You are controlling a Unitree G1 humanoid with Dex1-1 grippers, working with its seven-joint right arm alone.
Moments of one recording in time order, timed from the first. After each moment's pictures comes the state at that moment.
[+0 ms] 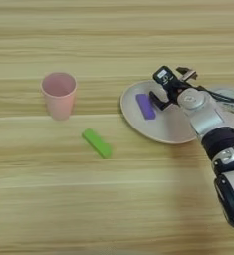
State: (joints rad) arm -0.70 -0.38 0.15 0.88 -0.36 0.11 0.23
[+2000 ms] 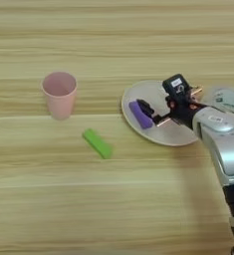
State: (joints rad) arm -0.24 -0.37 -0.02 -0.03 -0.03 0.51 0.50
